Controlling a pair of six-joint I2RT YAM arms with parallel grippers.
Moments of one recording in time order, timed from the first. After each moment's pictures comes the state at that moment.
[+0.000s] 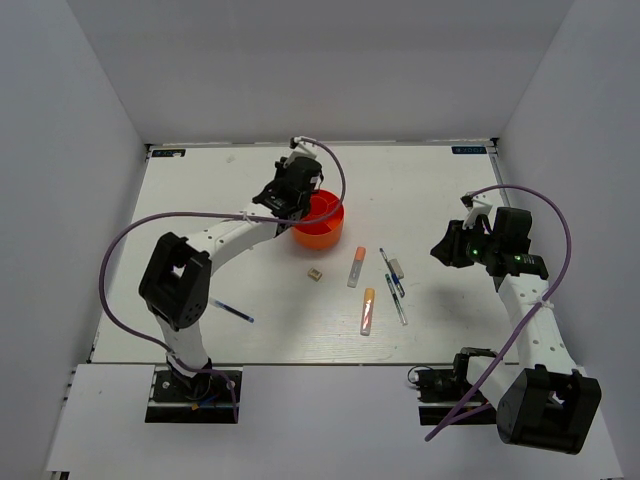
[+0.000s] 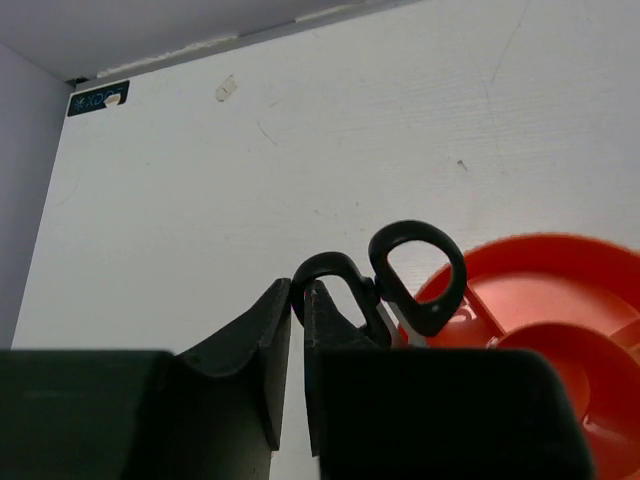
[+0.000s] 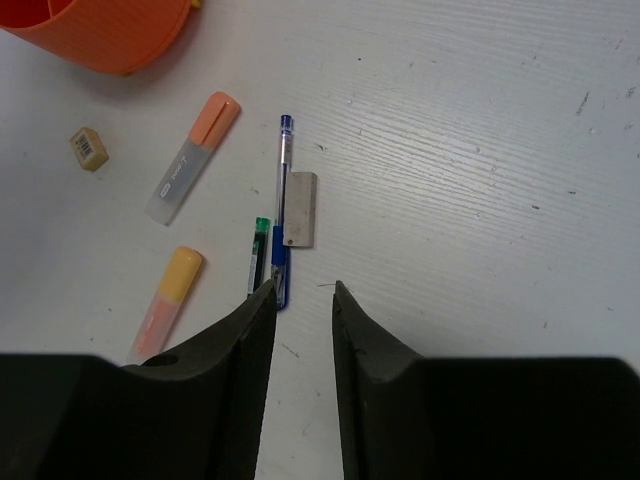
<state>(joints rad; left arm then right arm) -0.64 1.80 1.39 -0.10 -0.80 0.02 -0.10 1.00 0.75 -0.50 -0.59 -0.10</state>
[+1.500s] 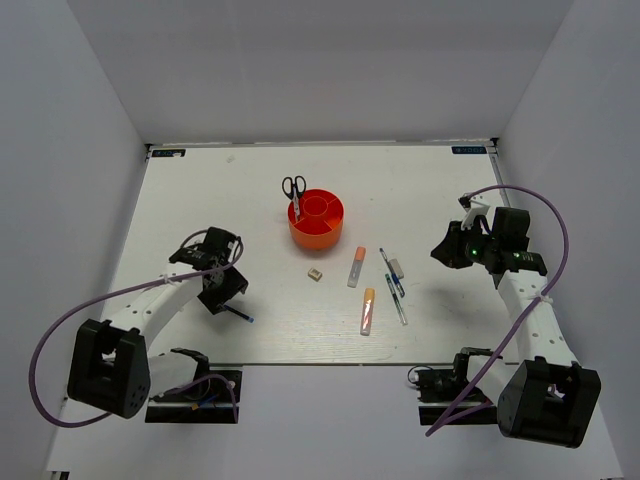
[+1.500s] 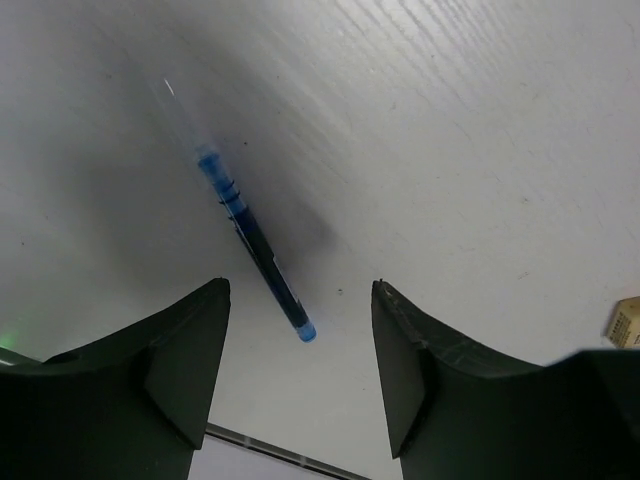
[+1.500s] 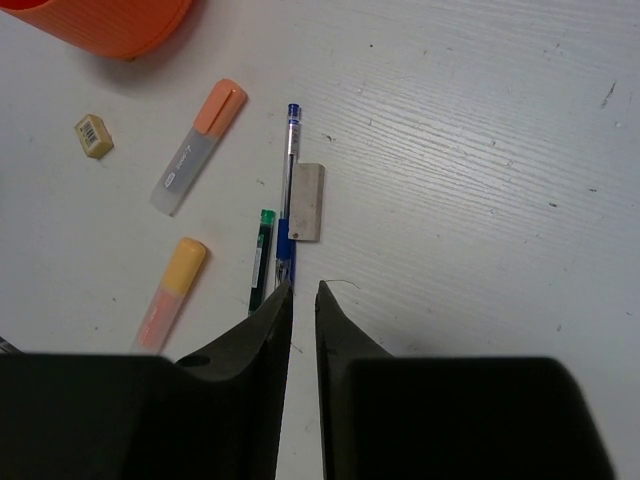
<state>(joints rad) -0.31 1.20 0.71 -0.82 -0.19 -1.02 -0.11 1.04 0.75 -0.51 -0.62 -0.12</state>
